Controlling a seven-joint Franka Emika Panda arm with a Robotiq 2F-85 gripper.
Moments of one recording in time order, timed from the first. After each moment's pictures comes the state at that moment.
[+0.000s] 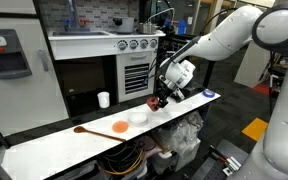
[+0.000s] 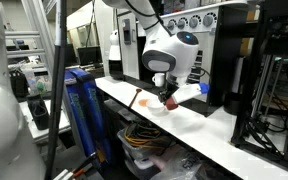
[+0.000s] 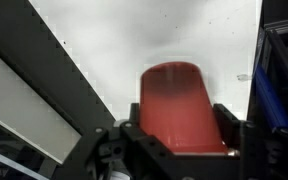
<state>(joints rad) 0.04 0.18 -0.10 -2.34 1.04 2.64 -2.15</state>
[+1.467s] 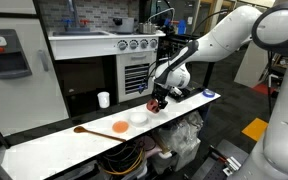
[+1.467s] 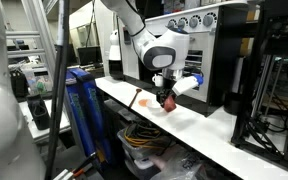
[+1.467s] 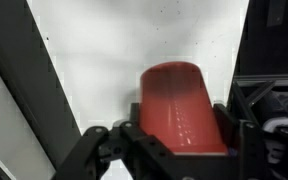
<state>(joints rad) 0.03 0.19 -0.05 -2.33 0.55 2.65 -1.88</state>
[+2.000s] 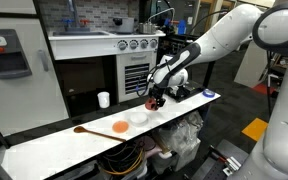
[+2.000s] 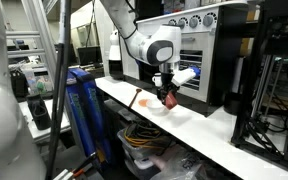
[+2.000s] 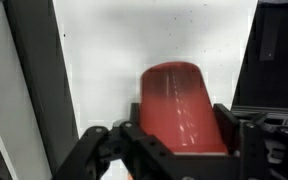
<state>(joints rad) 0.03 0.19 -0.02 -2.29 0.22 2.65 -1.66</state>
